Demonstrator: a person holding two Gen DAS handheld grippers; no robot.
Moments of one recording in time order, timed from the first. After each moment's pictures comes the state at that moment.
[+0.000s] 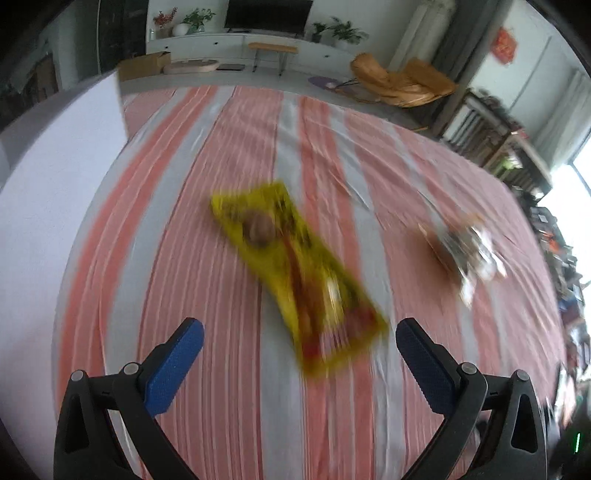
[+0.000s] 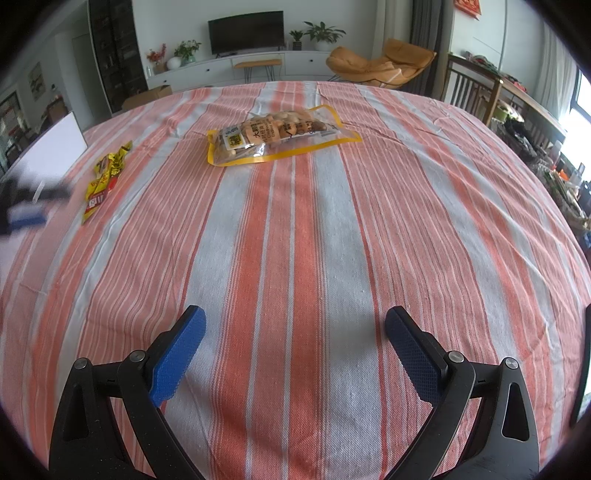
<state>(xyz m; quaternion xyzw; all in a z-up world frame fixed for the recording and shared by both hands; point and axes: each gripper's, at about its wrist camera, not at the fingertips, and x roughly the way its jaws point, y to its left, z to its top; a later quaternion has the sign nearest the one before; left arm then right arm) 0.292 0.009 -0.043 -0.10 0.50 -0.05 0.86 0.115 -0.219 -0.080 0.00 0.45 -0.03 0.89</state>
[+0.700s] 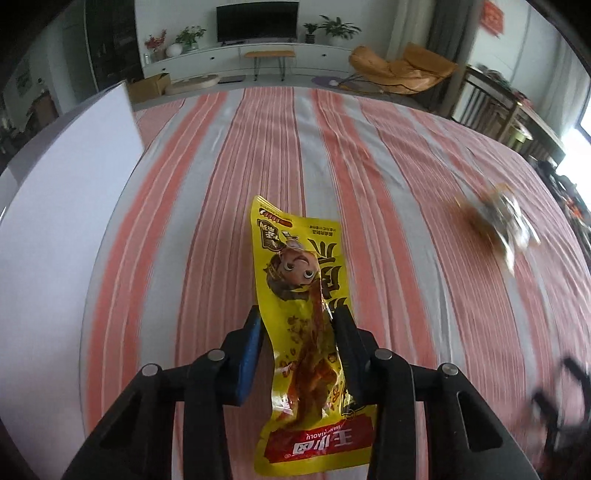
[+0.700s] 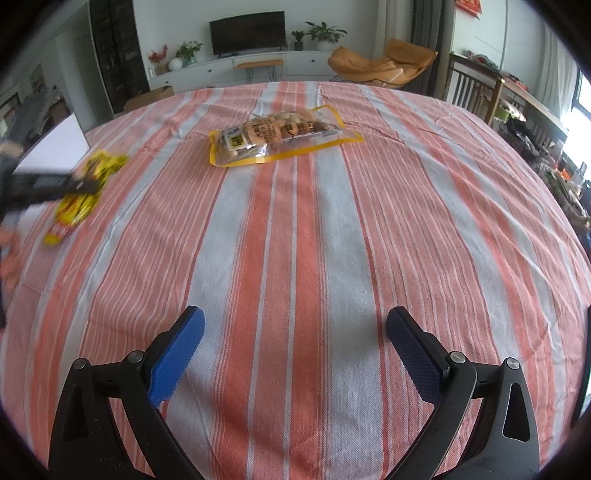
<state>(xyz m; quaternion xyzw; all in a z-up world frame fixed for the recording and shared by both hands) 0.243 0.022 -0.057 -0.02 0.48 -0.05 0.88 0.117 -0.218 -0.080 0.00 0.45 -0.02 0.89</state>
